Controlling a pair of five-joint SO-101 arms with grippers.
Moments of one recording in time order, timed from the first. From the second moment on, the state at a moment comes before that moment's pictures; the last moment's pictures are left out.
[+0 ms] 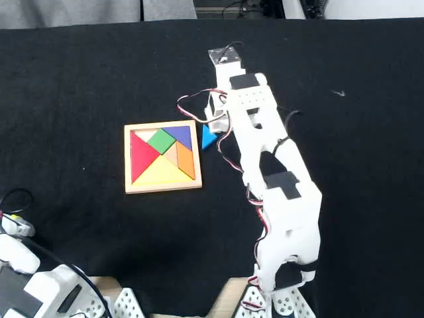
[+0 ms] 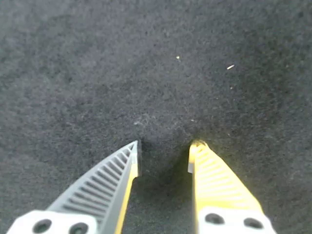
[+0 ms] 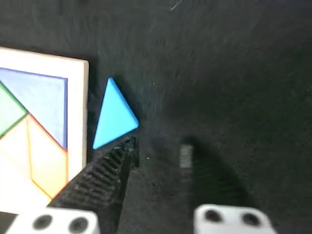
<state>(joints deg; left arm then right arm) -65.4 -9.8 51.4 51.6 1.3 -14.3 30.7 -16.2 73.9 -0.3</state>
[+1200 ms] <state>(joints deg) -65.4 -9.8 51.4 51.6 1.3 -18.8 41.3 -24.2 71.3 -1.5</state>
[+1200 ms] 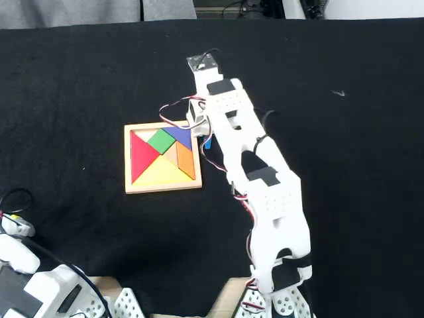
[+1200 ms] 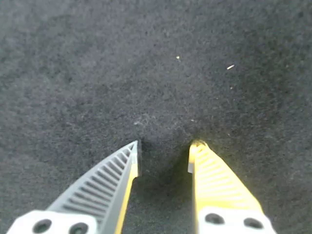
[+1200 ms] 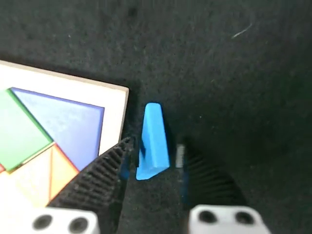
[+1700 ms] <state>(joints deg) -65.4 -9.8 51.4 51.6 1.3 -20.4 39.1 -36.5 82.2 12.8</state>
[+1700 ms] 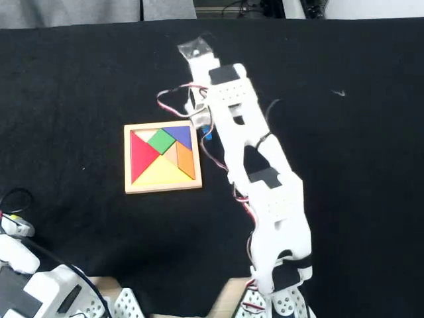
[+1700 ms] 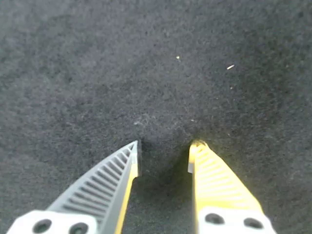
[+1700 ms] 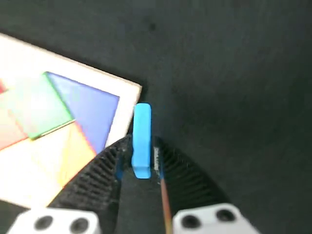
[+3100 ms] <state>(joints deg) -65.4 -9.8 51.4 51.6 1.3 -36.3 49.7 -39.3 62.1 55.4</state>
